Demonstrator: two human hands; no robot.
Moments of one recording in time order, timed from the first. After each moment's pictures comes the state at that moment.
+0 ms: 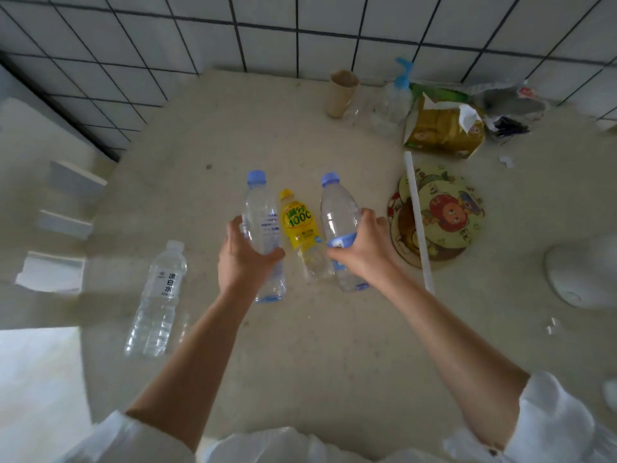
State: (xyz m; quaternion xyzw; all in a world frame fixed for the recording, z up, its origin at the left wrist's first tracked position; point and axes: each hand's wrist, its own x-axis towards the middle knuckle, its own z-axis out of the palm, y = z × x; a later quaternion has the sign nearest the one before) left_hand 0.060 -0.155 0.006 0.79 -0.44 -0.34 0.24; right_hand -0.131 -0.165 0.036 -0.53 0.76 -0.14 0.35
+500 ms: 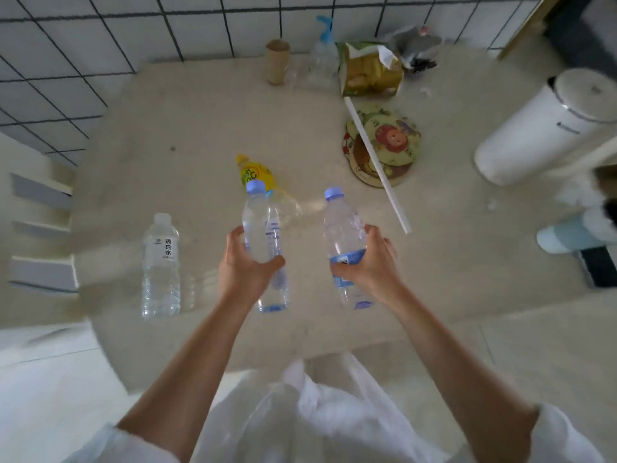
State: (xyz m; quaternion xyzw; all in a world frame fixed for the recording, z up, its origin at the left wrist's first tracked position) left_hand 0.091 -0.025 0.023 0.70 -0.53 -0.42 0.21; right_hand -0.100 0.032 0.045 -0.40 0.82 -0.24 0.35
